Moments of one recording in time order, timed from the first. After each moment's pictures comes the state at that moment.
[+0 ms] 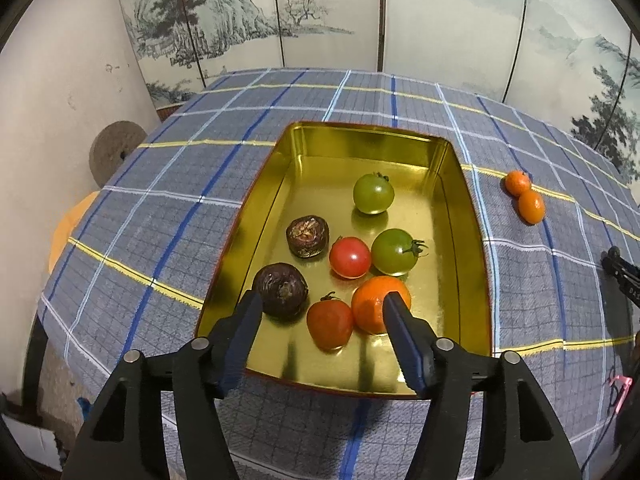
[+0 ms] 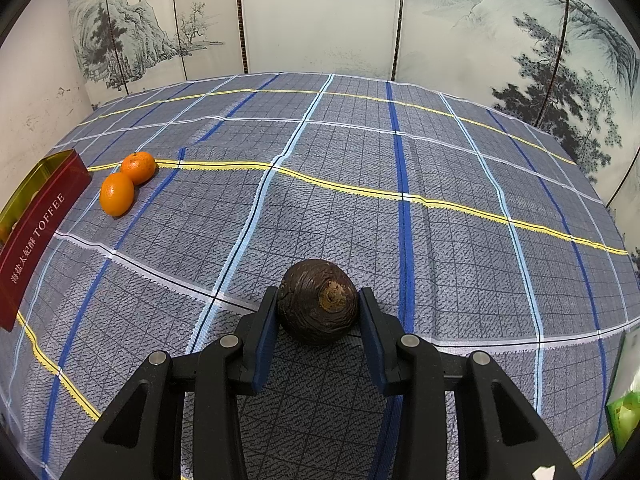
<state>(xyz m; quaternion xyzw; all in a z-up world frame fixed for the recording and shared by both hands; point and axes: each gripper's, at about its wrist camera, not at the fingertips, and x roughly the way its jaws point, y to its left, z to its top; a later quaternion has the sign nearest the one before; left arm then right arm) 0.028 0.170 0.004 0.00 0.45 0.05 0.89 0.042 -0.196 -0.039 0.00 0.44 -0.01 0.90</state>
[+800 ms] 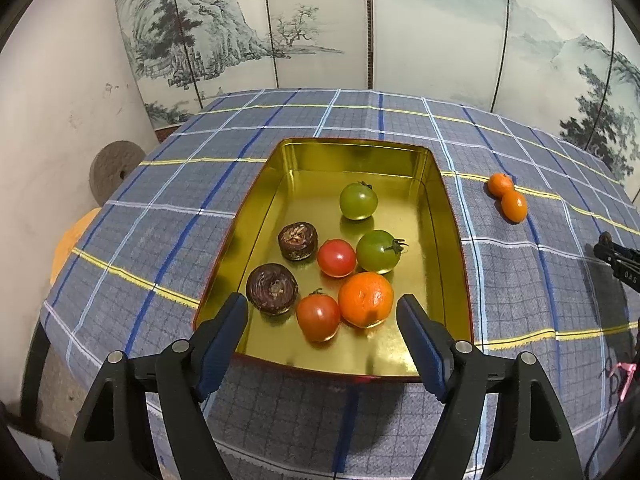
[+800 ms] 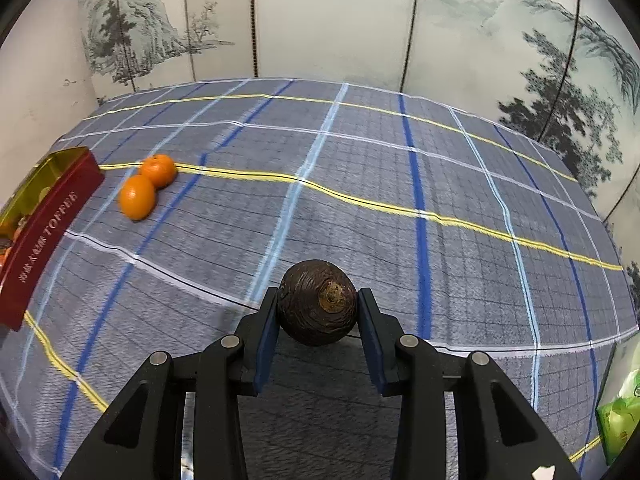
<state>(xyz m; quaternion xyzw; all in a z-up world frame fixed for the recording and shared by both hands) 0.008 0.157 0.007 0.01 0.42 0.04 0.90 0.042 -0.182 -0.024 -0.02 0.44 0.00 0.90</state>
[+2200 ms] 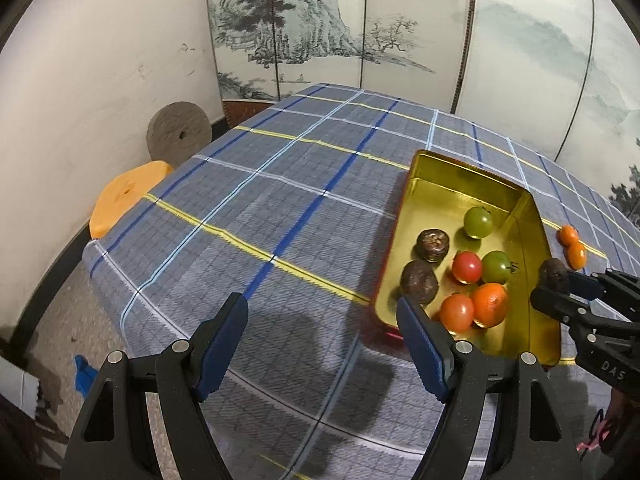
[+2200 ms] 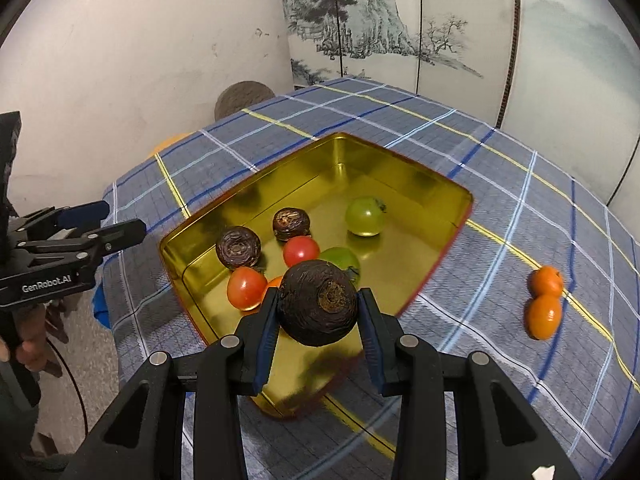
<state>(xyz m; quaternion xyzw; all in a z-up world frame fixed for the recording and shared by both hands) -0.028 0.266 0.013 -0.07 0.41 0.15 0.90 0.033 0.104 0.014 -0.10 0.42 0.30 0.85</state>
